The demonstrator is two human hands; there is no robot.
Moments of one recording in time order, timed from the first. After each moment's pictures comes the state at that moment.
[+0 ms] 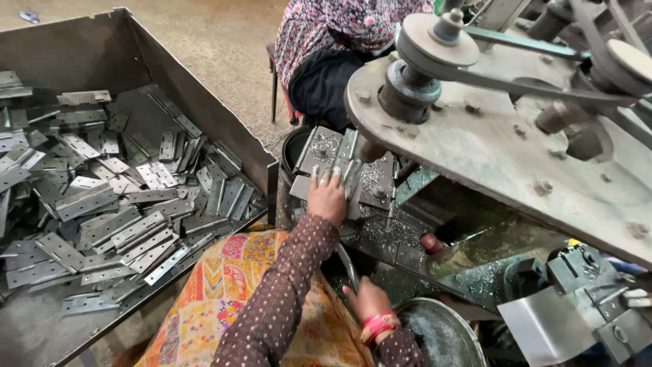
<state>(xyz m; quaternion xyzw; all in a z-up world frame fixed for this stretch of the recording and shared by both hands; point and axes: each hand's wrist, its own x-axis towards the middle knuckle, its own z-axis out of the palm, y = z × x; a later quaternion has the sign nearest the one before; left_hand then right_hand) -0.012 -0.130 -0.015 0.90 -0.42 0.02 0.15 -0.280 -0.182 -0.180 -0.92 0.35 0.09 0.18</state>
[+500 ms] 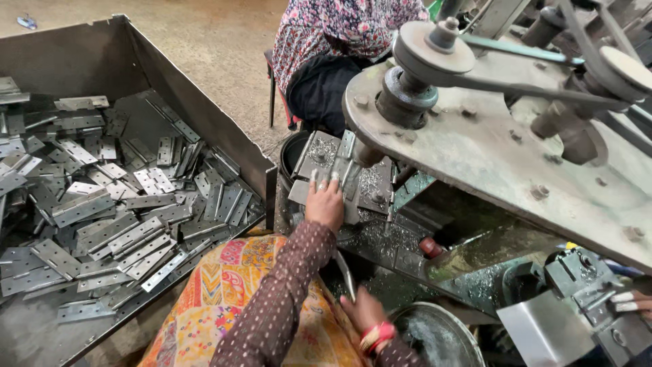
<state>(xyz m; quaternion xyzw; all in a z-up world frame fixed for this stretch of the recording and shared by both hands) -0.011 -0.128 -0.007 0.89 -0.43 0.02 0.13 -0.283 -0.193 -0.209 -0.91 0.35 0.08 0.20</state>
